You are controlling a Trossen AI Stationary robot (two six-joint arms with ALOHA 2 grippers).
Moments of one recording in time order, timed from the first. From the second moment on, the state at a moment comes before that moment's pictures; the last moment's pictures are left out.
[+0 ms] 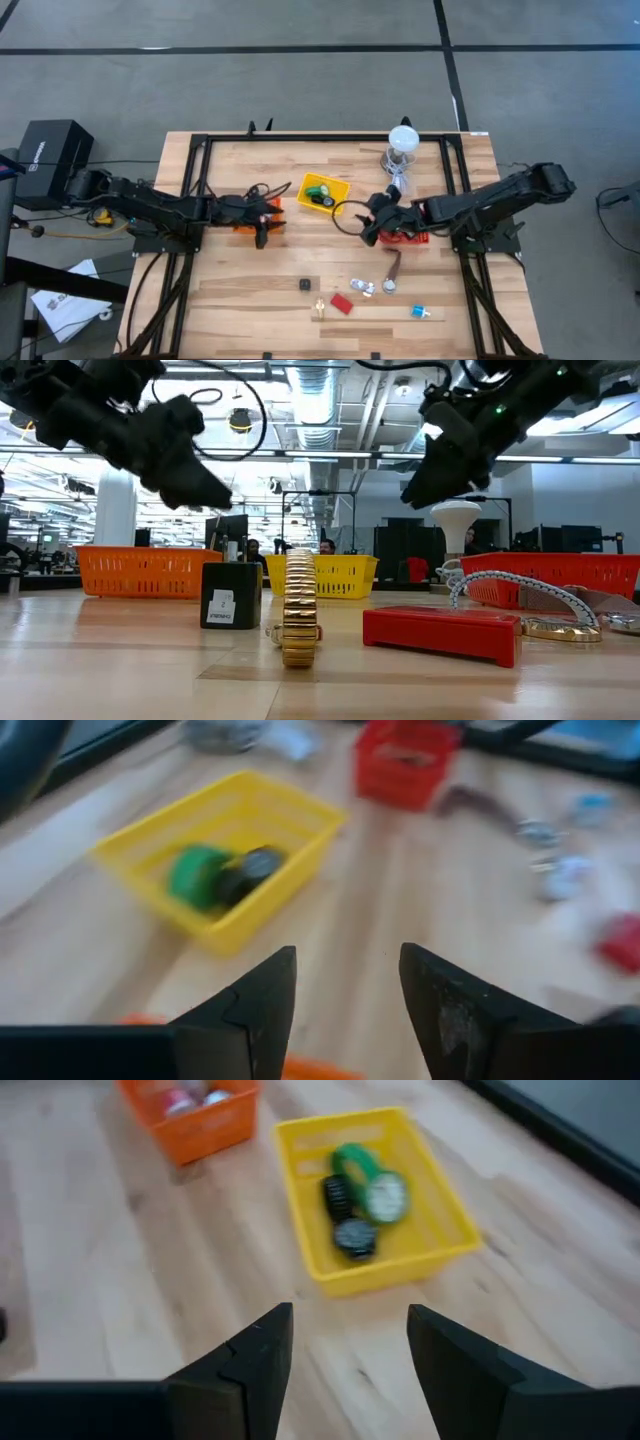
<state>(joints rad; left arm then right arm) -0.05 1.08 0.32 0.32 -0.23 -0.24 0.17 1.33 0.71 -0.15 0.54 0.47</state>
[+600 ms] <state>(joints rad) -0.30 1.19 0.45 0.56 -0.07 -0.08 0.26 1.41 0.81 -0.13 0.34 0.49</state>
